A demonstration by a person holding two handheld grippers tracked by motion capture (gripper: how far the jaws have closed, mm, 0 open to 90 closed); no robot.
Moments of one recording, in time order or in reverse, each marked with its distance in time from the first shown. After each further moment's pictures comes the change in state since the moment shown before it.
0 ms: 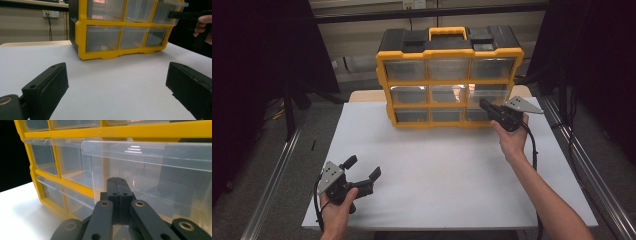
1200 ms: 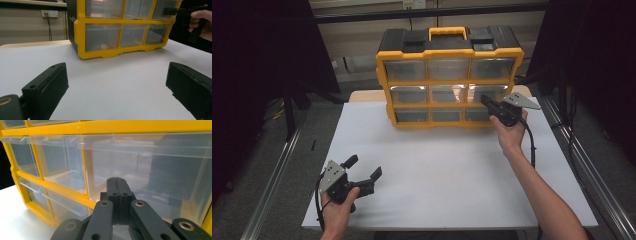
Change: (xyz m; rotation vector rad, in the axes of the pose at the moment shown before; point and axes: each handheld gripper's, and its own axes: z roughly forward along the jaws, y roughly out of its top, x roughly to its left) left arm 0.000 0.001 0.002 0.026 -0.002 0.035; right arm -0.012 -0.002 0.015 0.006 -0.057 0.005
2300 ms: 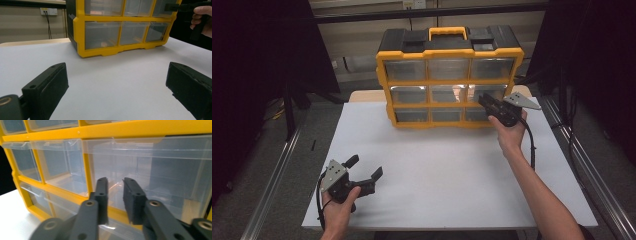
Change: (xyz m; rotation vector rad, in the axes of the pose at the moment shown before) left arm 0.001 -0.001 0.003 0.019 -0.004 0.009; right arm 0.003 0.001 -0.001 -0.008 -0.009 0.041
